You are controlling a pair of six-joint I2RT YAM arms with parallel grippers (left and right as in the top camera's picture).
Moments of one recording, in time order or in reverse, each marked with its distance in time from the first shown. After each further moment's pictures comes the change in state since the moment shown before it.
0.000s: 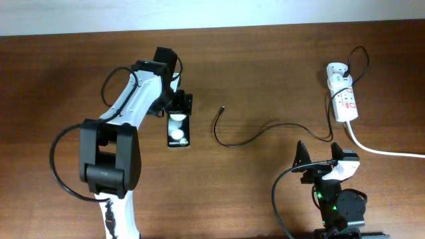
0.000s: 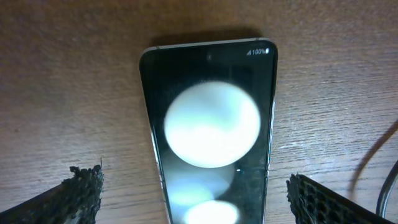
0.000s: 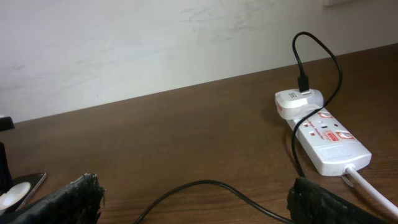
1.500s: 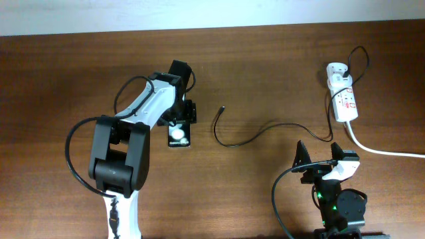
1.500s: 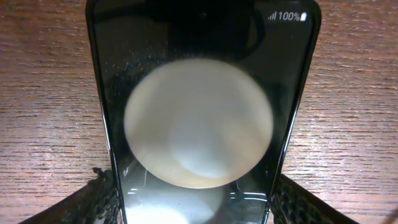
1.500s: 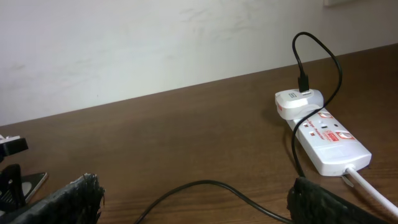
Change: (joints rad) left arm -0.073 0.032 -0.105 0.097 -0.065 -0.187; right arm 0.000 0.000 0.000 0.000 0.000 0.001
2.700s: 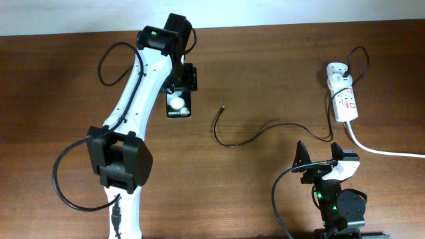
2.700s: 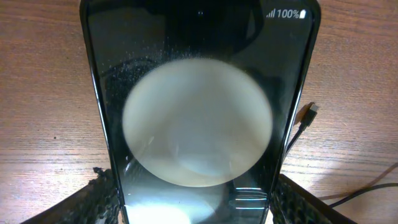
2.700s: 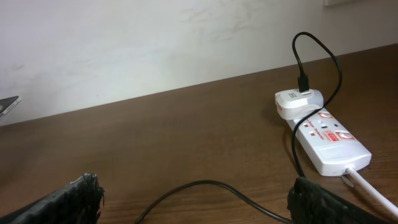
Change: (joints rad) left arm -0.008 0.040 0.623 -0.476 -0.017 0.000; right arm 0.000 0.000 0.000 0.000 0.000 0.000
